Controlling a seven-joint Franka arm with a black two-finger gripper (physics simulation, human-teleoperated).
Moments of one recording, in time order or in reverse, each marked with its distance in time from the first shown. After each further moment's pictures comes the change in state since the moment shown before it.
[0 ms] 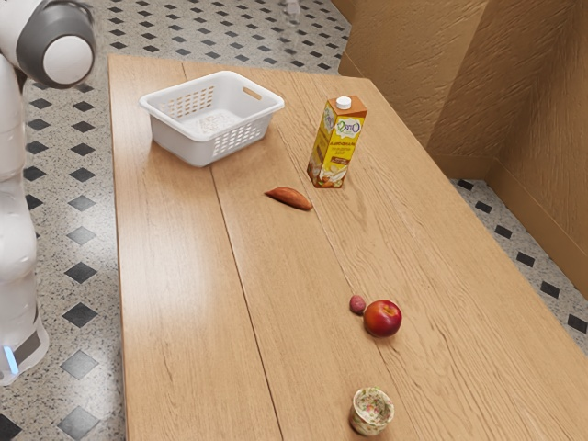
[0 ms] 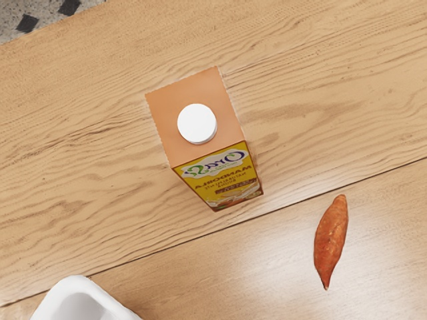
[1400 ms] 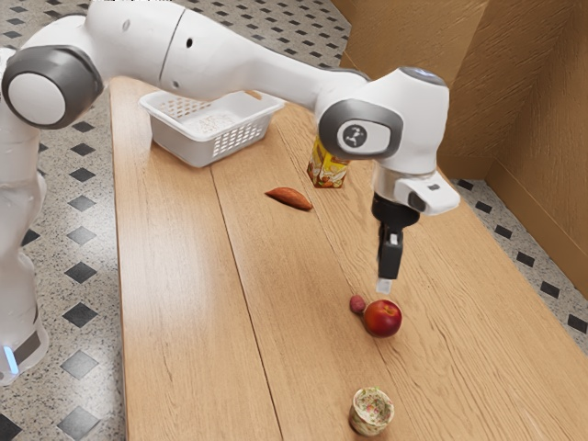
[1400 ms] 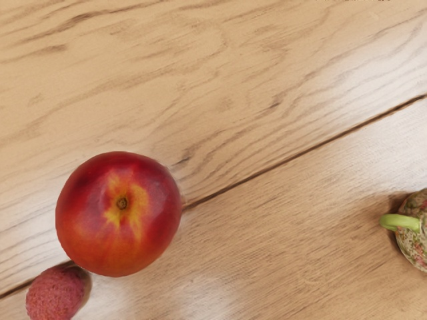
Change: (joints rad) arm -0.550 0.144 -0.264 -0.465 -0.055 0.367 -0.651
